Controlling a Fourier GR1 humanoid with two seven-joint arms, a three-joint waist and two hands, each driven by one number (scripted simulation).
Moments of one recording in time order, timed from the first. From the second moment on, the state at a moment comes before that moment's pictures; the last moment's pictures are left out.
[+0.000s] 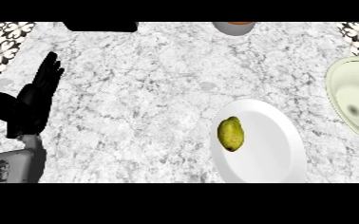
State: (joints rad) left arm -0.18 0.23 0.17 -1.54 -0.05 0.01 0.14; right arm -0.45 -0.69 -0.45 -1.08 0.57 0.24 -0.37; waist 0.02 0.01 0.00
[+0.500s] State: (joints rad) left arm -0.18 0.23 0.16 -1.54 -0.05 0.01 0.13; right arm -0.56 -0.76 -0.36 -0.64 0.73 0.22 -0.45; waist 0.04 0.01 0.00
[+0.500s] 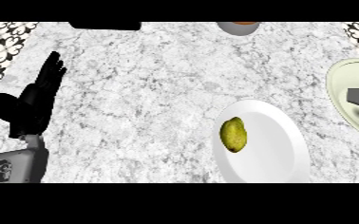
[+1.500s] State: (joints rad) left arm -0.17 0.22 0.18 -1.54 -0.04 0.00 0.11; right arm -0.63 -1.04 -0.77 -0.21 0.30 0.64 -0.49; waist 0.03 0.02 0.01
